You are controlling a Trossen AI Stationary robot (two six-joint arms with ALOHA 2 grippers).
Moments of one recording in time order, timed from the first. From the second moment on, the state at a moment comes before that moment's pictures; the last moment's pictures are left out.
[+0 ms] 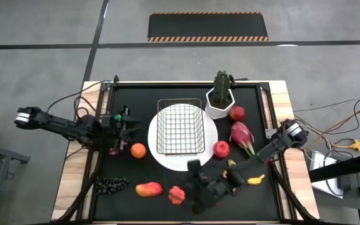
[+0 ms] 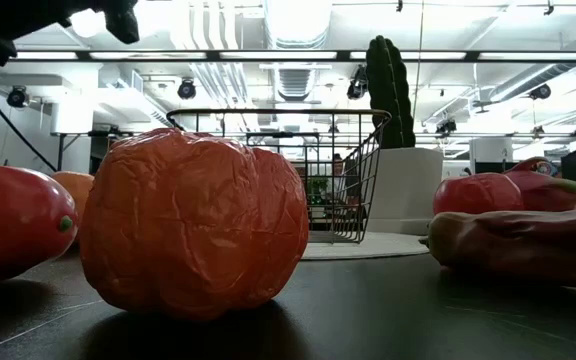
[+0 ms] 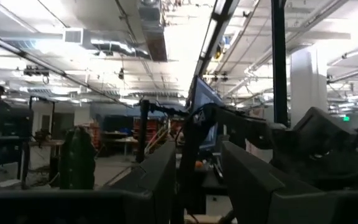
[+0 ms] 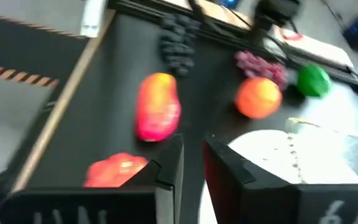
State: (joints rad) left arm -0.14 0.72 0.25 0.96 -0.13 0.03; right arm 0.60 1.89 1.56 -0.34 0.50 0.06
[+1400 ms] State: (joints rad) left arm -0.15 0.99 0.29 1.34 -0.11 -0.04; right arm 0.64 2.09 1.28 0.18 0.57 0.25
